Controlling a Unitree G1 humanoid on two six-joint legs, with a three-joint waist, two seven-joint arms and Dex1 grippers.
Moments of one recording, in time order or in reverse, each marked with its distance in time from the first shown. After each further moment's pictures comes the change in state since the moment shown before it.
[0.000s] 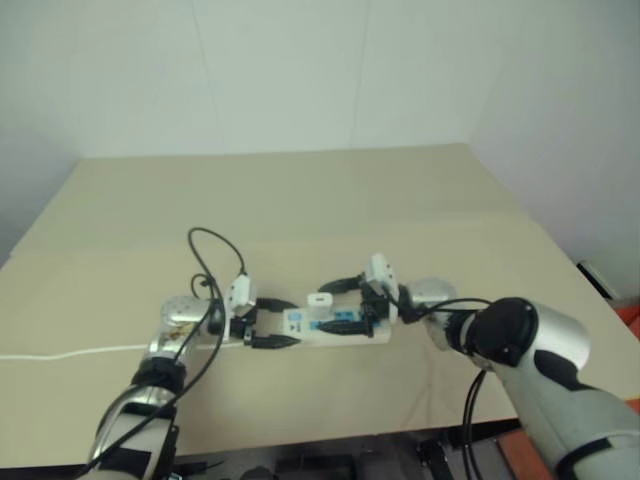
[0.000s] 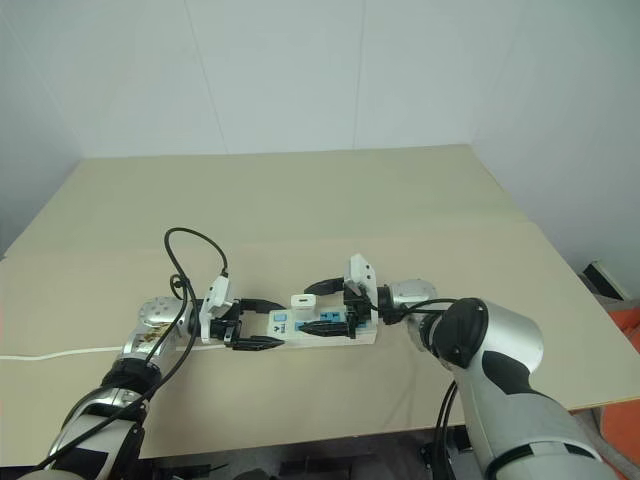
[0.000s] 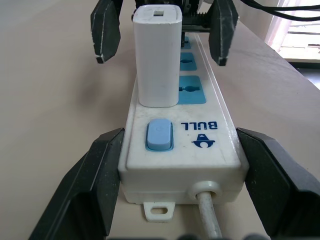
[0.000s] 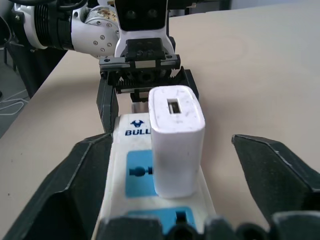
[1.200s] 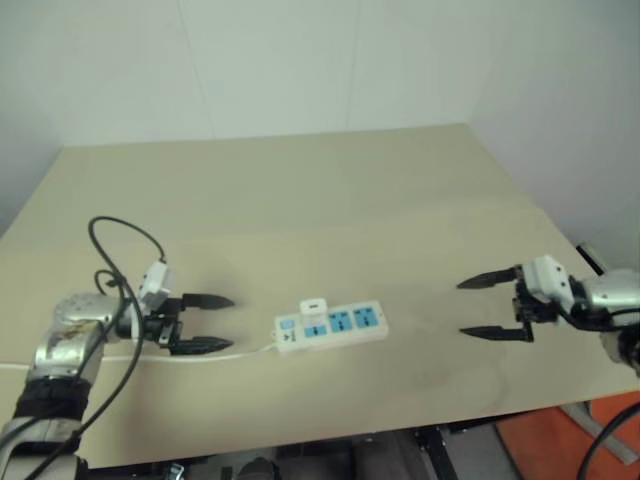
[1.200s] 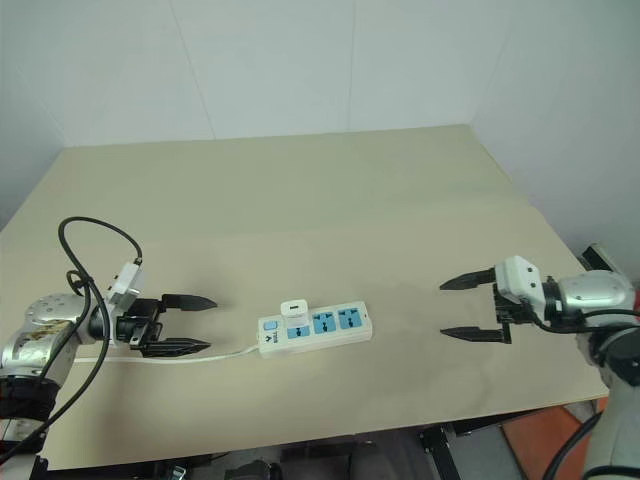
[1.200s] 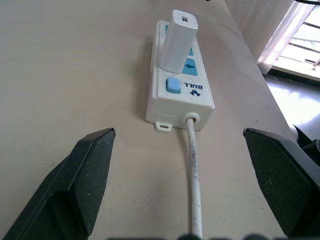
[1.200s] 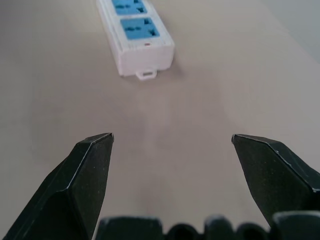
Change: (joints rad) left arm 0.205 0.377 0.143 -0.374 -0.239 0.393 -0.078; right arm 0.096 -0.696 -0.265 0.000 -0.364 -0.182 0.215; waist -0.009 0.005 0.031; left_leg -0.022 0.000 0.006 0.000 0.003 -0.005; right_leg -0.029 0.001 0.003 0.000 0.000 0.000
